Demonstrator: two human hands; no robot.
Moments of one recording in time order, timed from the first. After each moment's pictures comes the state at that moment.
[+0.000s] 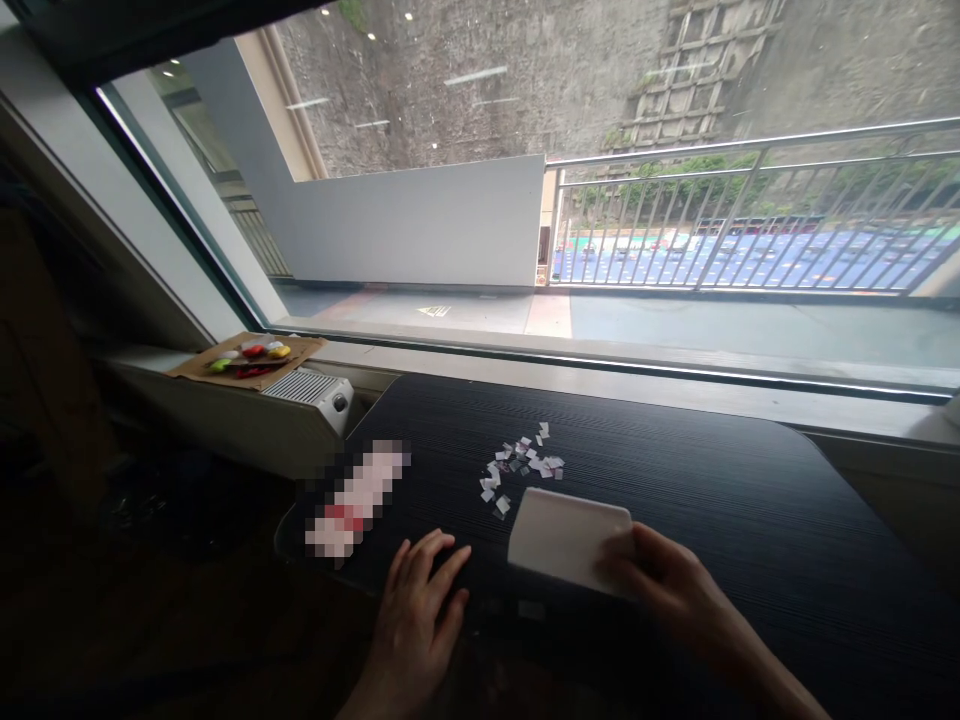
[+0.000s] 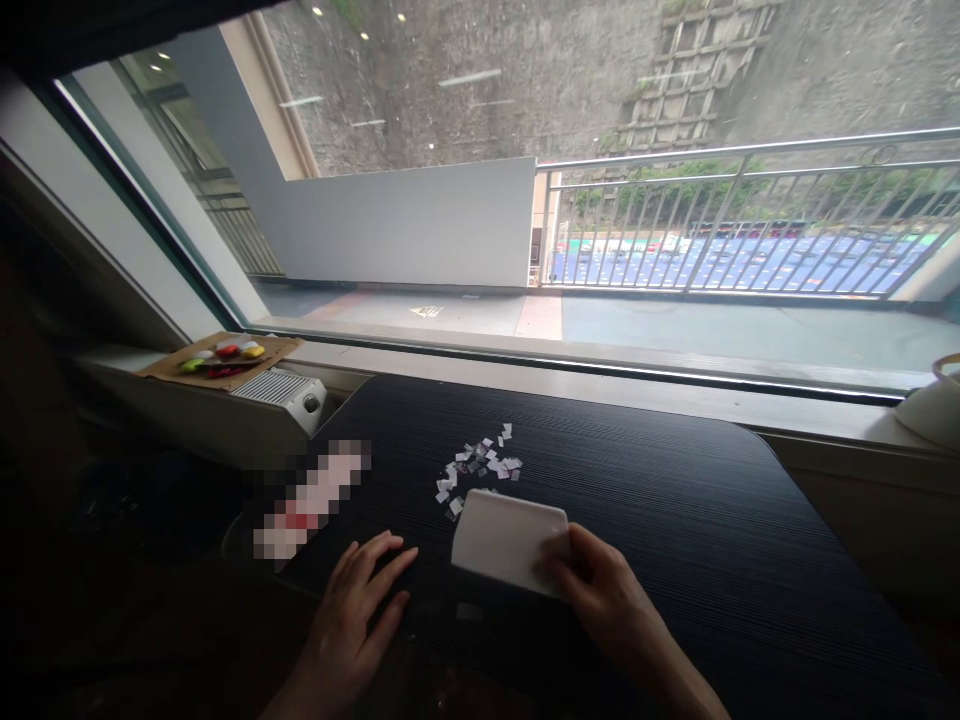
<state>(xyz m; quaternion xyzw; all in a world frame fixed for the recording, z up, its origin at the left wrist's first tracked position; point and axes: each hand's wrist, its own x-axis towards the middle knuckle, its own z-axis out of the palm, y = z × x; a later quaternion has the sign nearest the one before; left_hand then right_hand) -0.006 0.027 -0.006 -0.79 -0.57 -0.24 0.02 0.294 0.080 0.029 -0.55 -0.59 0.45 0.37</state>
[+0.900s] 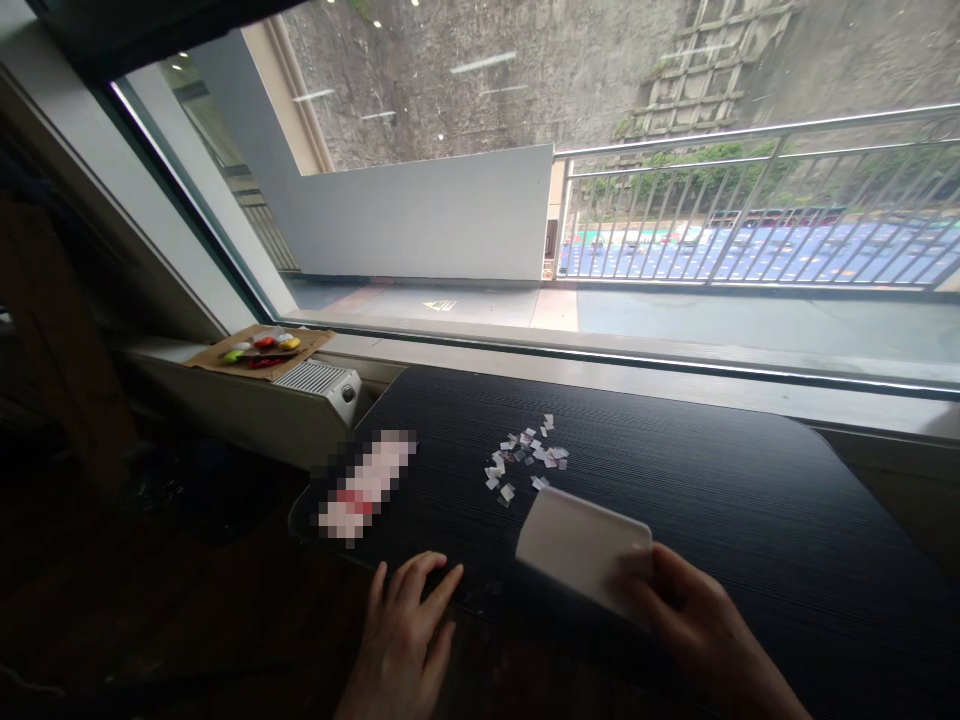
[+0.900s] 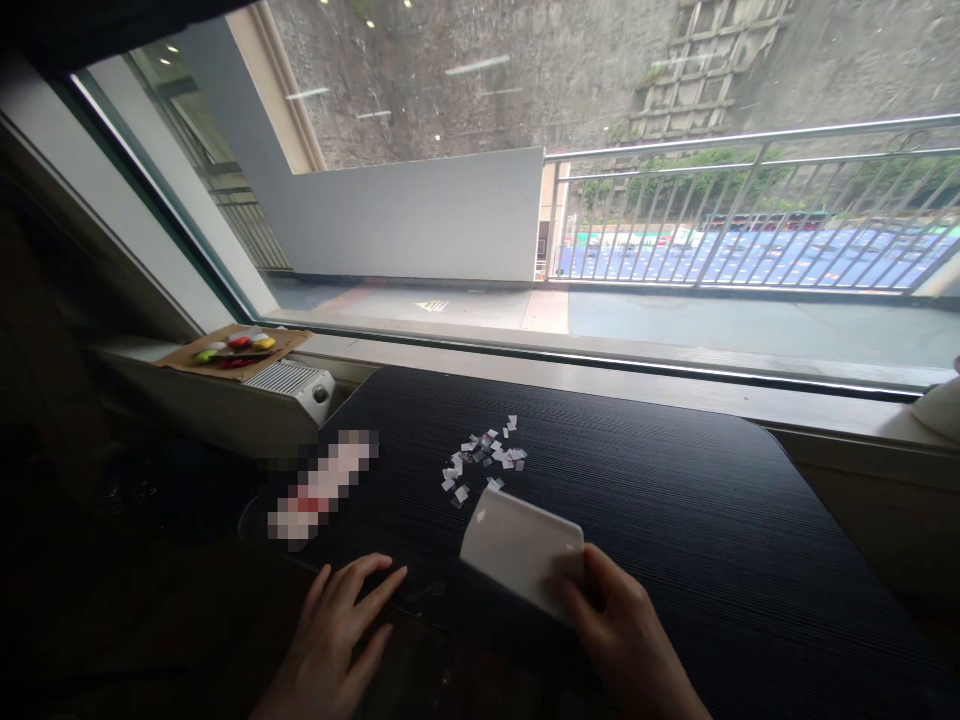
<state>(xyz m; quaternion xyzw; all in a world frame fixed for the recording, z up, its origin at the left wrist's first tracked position) -0.018 -0.009 0.003 -0.79 -0.59 -0.13 -0.01 0.295 0.049 0.023 -0.59 -0.58 0.44 0.34</state>
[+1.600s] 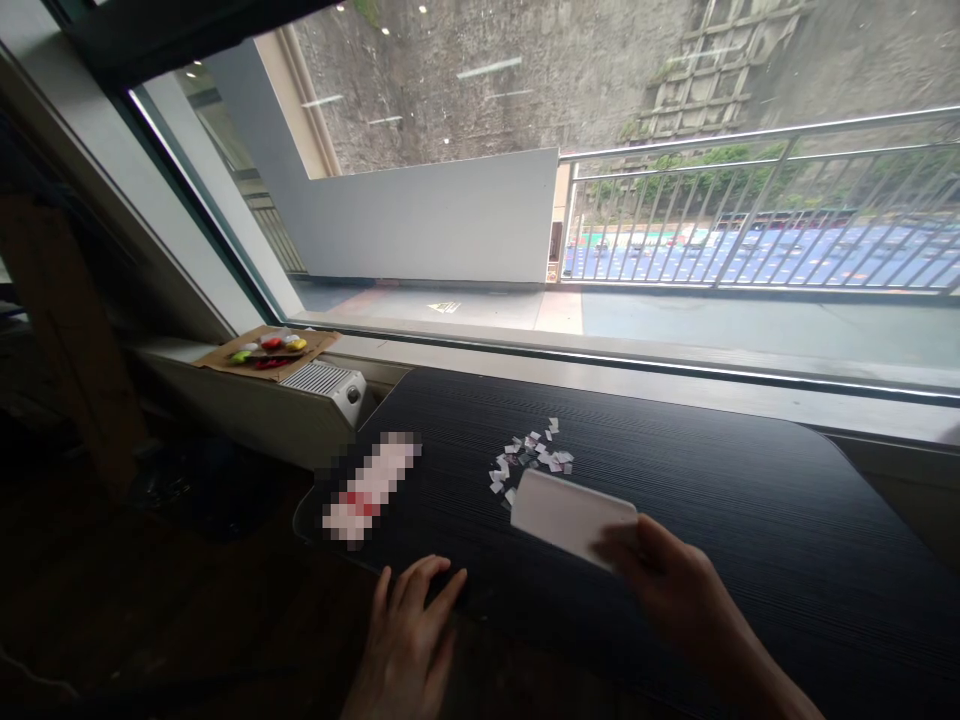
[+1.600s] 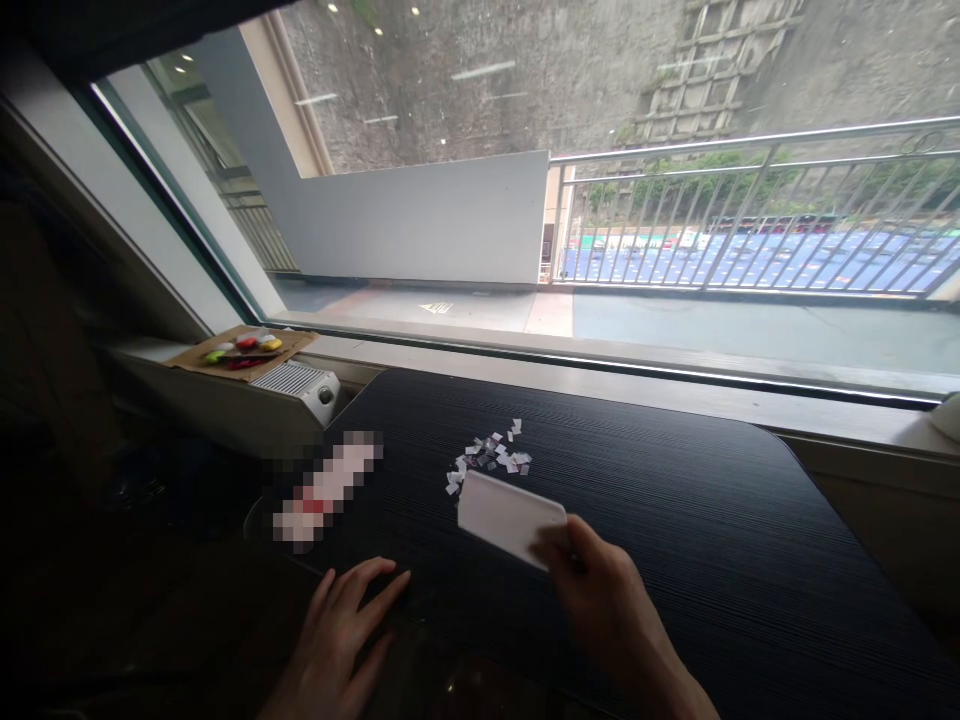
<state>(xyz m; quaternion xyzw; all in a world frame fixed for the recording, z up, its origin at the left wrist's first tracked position) -0.019 -0.011 -0.003 -0.80 -0.58 -0.14 0.00 0.277 0.072 0.045 -0.57 -0.67 0.35 0.34</state>
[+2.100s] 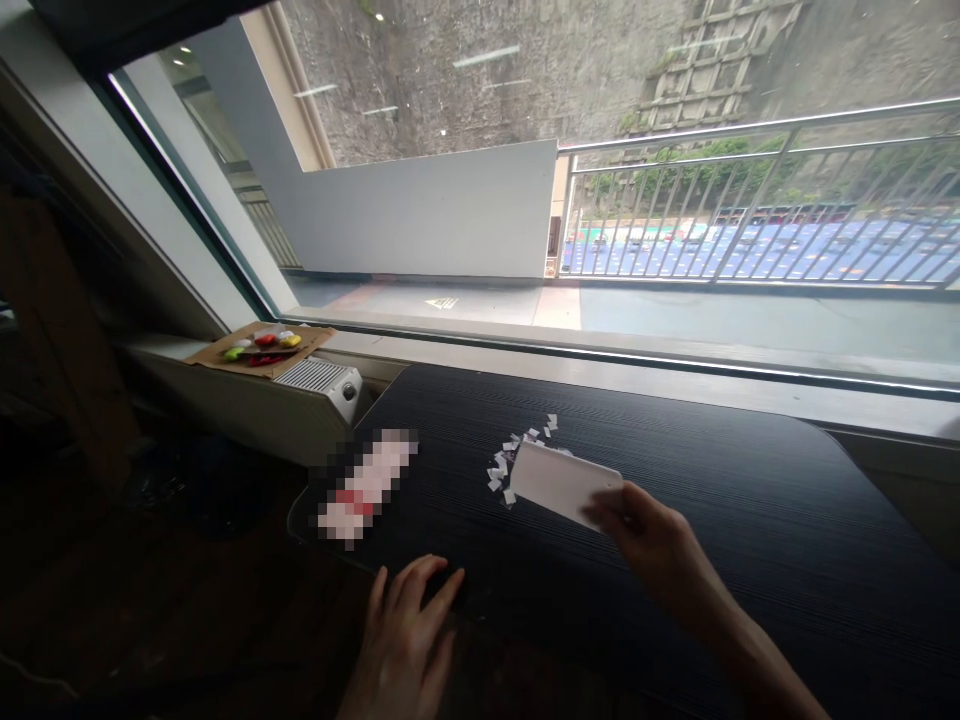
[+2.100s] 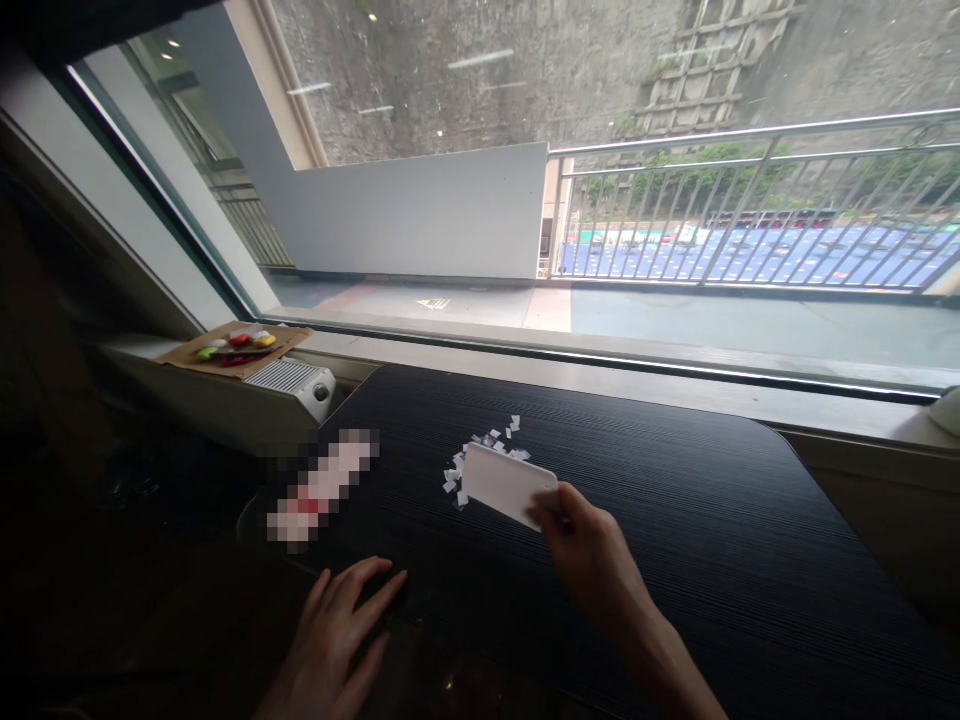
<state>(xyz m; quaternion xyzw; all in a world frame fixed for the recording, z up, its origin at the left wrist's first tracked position) -0.019 -0.012 -0.003 -0.80 -0.58 -0.13 0.00 0.280 0.095 0.048 -0.57 -0.68 0.31 0.34</state>
